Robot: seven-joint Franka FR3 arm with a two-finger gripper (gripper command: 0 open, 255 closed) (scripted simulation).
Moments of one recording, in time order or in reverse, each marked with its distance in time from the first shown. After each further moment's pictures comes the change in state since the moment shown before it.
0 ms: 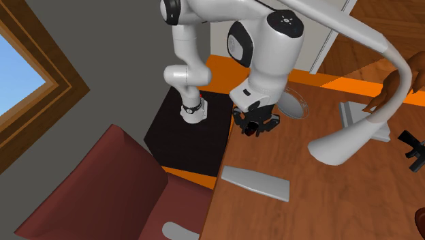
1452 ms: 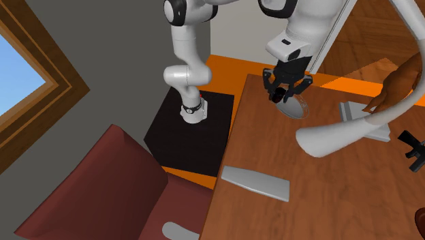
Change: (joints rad) arm 0.074 0.015 0.129 0.240 0.012 -0.213 0.223
